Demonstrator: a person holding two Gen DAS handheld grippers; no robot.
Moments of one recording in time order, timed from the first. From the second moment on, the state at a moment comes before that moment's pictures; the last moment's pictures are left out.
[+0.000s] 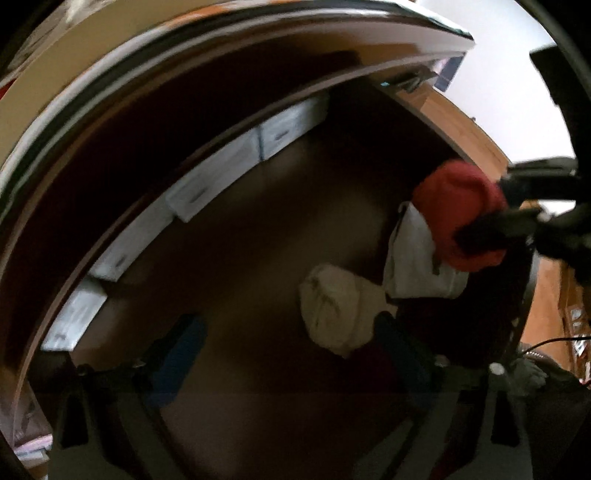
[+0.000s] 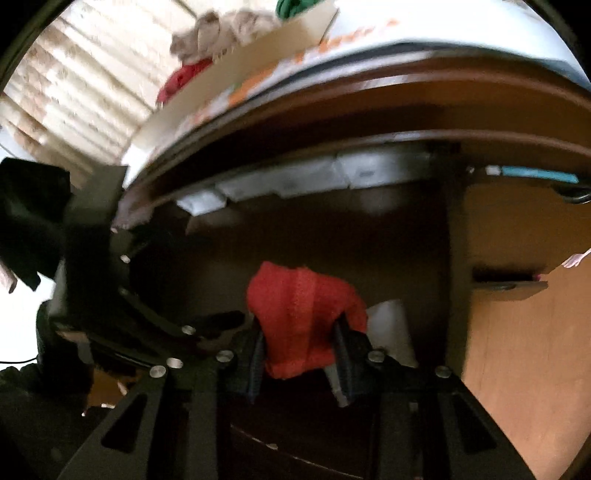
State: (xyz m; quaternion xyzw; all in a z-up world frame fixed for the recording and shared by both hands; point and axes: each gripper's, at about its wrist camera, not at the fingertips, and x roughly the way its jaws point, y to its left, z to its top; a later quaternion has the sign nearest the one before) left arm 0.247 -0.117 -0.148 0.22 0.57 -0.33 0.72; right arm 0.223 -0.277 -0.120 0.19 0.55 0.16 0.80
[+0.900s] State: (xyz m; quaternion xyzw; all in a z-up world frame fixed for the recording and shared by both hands) left arm 0.235 -0.147 -0.184 0.21 0.62 -0.38 0.65; right arm 0.211 -0.303 -0.102 0.23 0.51 0.15 0.82
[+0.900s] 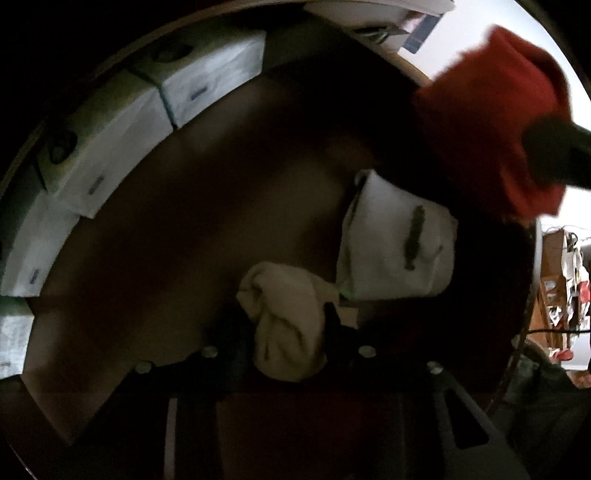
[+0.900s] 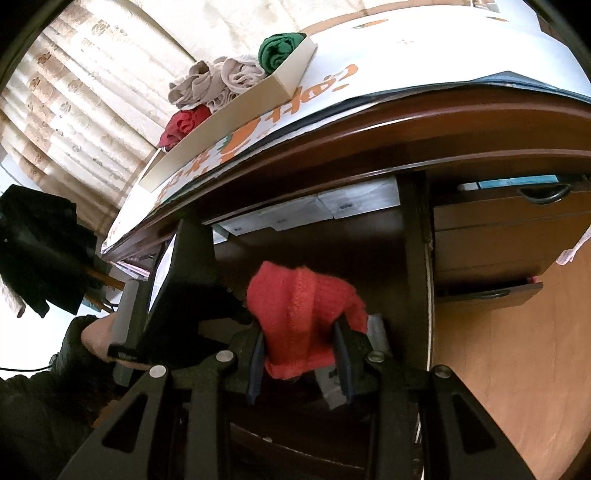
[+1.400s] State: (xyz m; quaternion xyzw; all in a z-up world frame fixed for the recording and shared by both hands) left arm 0.228 -0.048 -0.066 0.09 0.52 -0.36 0.77; right arm 0.220 -0.290 -0.074 0.25 0.48 0.16 0.83
